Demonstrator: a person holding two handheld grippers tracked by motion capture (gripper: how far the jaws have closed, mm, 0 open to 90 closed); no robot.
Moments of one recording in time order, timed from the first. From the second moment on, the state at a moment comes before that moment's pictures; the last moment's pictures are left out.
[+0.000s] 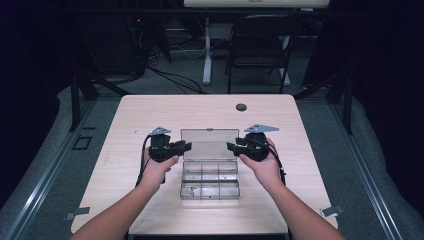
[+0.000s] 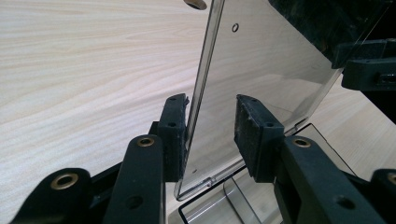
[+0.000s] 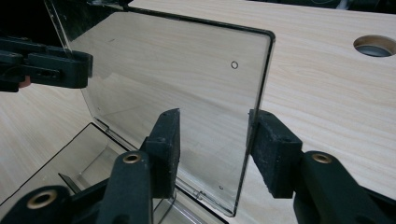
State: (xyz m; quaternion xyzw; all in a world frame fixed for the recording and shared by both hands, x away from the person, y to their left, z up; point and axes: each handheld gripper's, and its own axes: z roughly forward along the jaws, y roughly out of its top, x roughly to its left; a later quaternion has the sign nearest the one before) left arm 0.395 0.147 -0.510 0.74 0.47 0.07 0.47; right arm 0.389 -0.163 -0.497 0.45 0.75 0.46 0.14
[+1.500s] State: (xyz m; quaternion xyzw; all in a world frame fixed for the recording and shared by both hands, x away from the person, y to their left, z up) left arm 0.369 0.156 -0.495 0.74 0.43 0.08 0.51; right arm 0.365 -0.169 -0.493 0.43 0.76 0.47 0.16
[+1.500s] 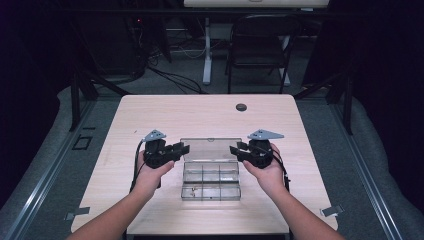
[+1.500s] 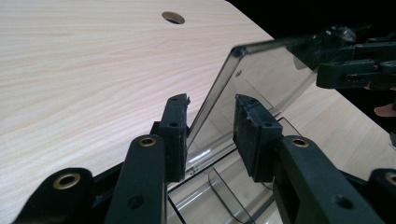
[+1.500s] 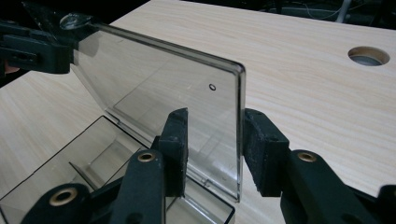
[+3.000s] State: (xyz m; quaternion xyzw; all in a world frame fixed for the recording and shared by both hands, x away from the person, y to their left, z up) left arm 0.339 0.169 -0.479 0.75 0.41 0.08 0.51; right arm 0.331 -0.183 -0.478 0.41 0.76 0.48 0.15
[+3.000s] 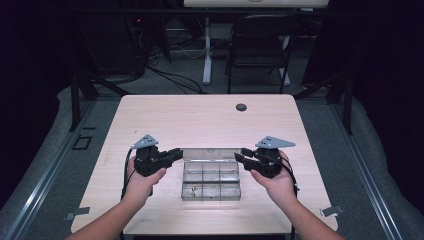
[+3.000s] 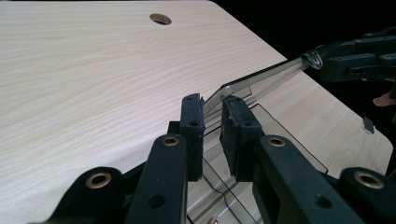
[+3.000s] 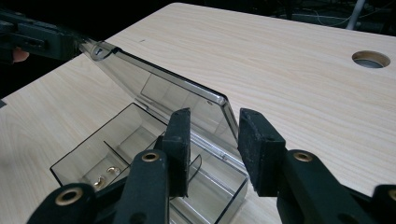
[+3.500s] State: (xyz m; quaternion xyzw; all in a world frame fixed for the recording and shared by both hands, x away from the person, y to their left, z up) left arm 0.334 0.170 -0.480 0.75 0.41 0.07 0.51; right arm 0.324 -0.186 -0.476 0.40 0.76 0.48 0.16
